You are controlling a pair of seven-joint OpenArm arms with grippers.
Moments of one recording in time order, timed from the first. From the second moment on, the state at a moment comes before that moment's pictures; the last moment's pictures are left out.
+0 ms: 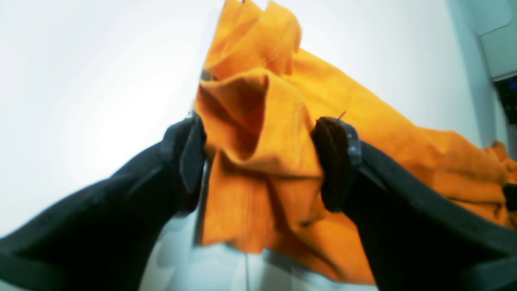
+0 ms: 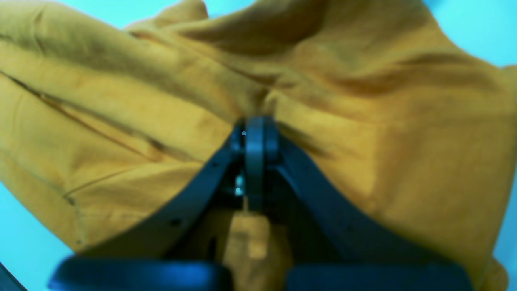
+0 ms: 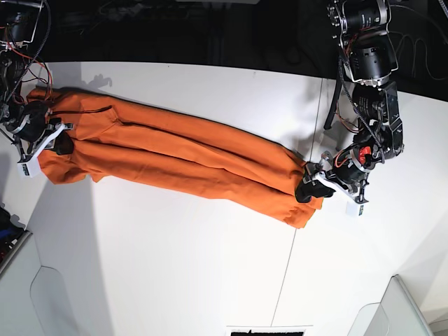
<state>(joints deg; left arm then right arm) -11.0 -8.6 -19.7 68.5 -31.9 -26.9 43.7 0.6 26.4 15.2 72.6 35.7 32.7 -47.3</state>
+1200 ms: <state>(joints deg) -6.8 -5.7 12.4 97.1 -17.3 -22.4 43.7 0.6 23.8 15.3 72.6 36.1 32.6 -47.2</state>
